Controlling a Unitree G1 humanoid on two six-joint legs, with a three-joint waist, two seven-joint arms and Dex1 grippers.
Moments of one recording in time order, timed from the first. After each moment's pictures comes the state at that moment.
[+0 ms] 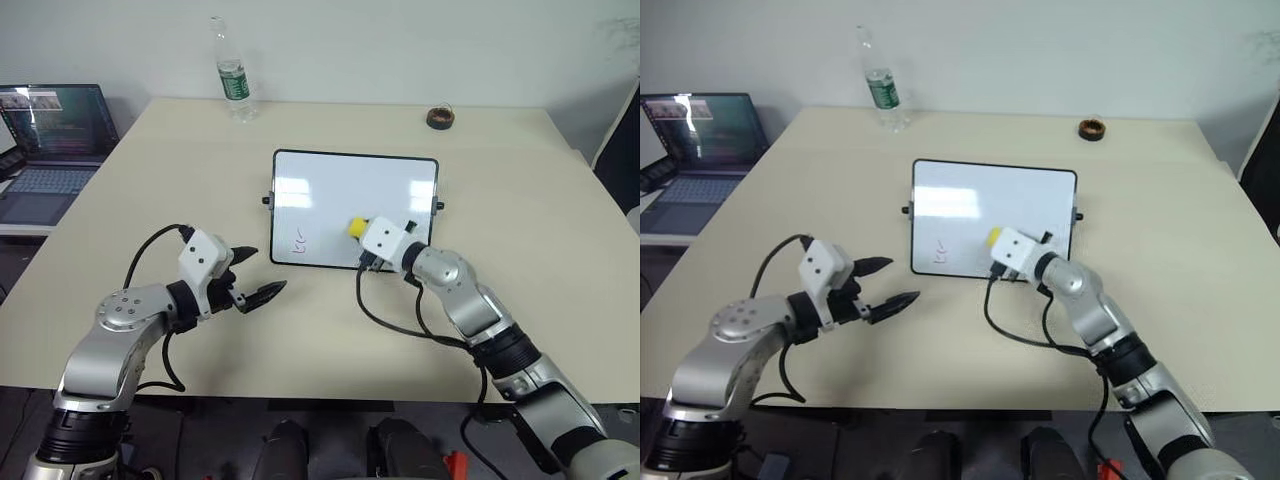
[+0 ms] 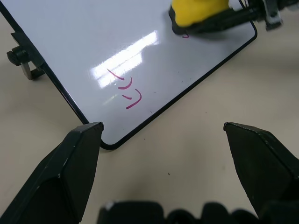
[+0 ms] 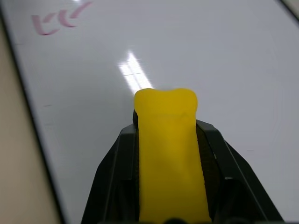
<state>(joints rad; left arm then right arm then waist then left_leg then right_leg) -0.16 0.70 0.11 -0.27 -0.38 0.47 -0.81 -0.65 -0.35 0.37 0.15 -0.29 0.24 0.40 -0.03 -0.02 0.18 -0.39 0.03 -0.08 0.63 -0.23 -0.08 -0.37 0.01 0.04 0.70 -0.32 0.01</state>
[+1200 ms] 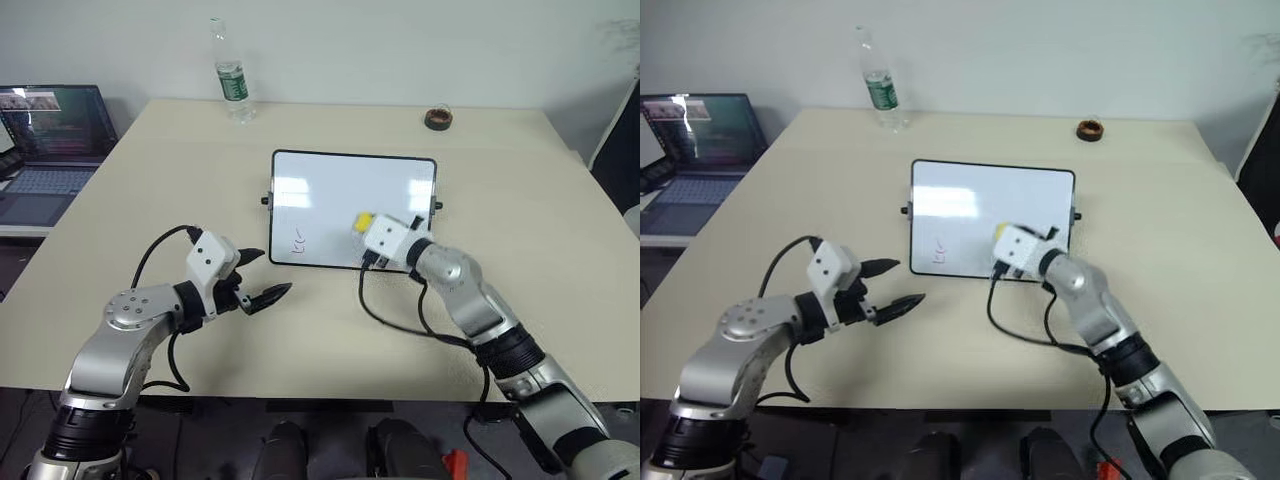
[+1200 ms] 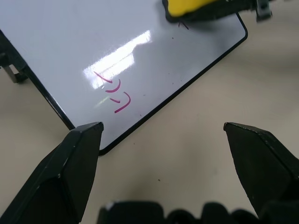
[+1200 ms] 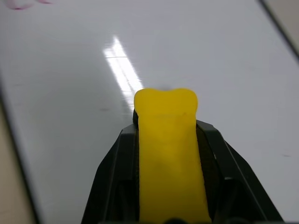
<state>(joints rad) -0.17 0.70 0.08 -0.26 -0.38 0.47 -0.80 -0.64 -0.35 0.36 0.10 -0.37 0.28 0.40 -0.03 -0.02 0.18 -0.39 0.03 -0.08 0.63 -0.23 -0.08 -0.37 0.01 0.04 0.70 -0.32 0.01</state>
